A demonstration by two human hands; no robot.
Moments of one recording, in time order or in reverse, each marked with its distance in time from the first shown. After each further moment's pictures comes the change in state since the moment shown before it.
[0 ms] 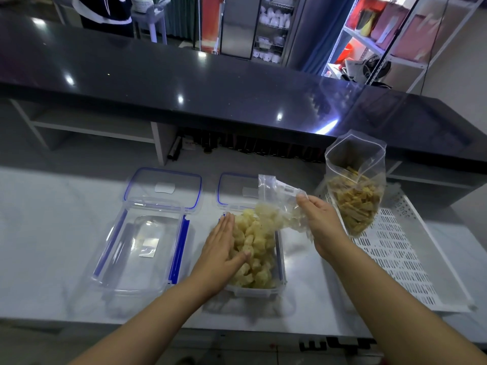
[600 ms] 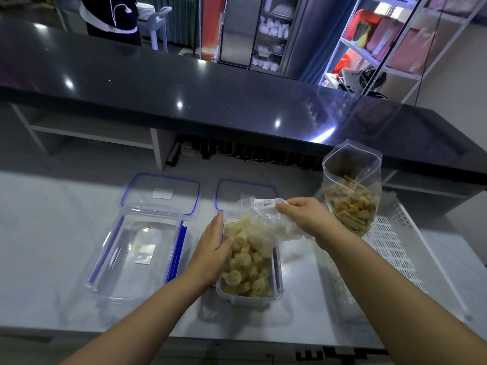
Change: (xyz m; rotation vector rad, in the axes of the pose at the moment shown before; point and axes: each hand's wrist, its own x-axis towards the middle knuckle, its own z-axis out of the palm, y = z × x) left_hand 0.015 0.007 -0.014 -0.329 0.089 -0.169; right_hand 0.005 -0.038 0.008 -0.470 -0.150 0.064
